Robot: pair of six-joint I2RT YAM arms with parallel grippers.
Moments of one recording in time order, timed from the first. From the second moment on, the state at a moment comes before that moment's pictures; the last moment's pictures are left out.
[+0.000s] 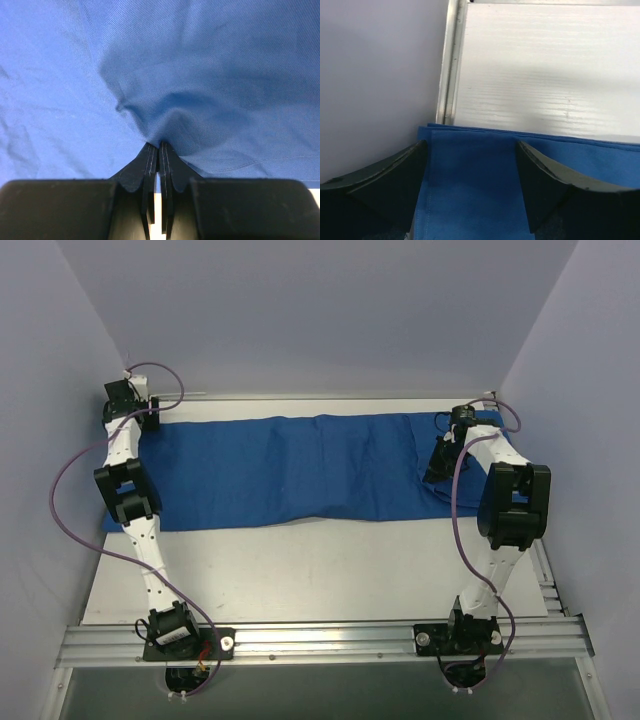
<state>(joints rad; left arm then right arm) 0.32 2.70 2.48 -0.45 -0.01 0.27 -0.07 1.96 1.45 -0.76 -0.18 0.38</state>
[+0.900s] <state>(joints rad) 0.31 2.70 2.47 -0.50 0.05 0.24 -0.07 1.98 1.45 -0.76 -0.19 0.38</state>
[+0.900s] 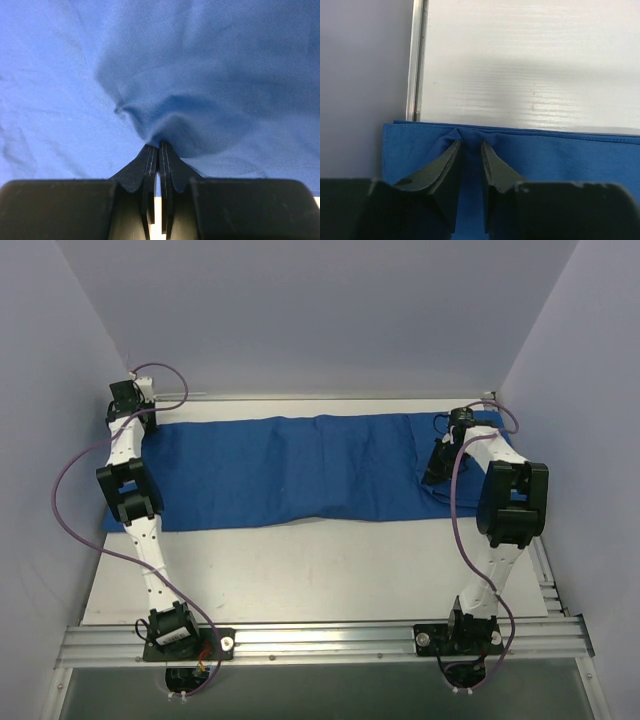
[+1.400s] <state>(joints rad) 0.31 2.70 2.47 -0.50 0.02 0.21 -0.07 1.99 1.45 -0.76 -0.19 0.38</state>
